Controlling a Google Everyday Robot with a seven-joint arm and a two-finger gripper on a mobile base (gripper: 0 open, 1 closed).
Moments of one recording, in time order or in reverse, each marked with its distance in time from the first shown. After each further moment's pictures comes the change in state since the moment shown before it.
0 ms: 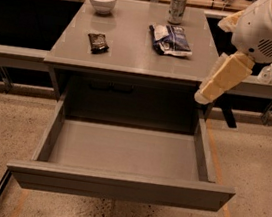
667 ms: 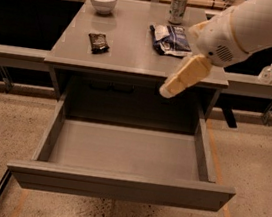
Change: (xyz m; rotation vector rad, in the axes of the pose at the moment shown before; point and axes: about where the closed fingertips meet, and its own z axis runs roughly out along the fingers) arm -0.037 -0.005 0.062 -0.048 -0.159 0.068
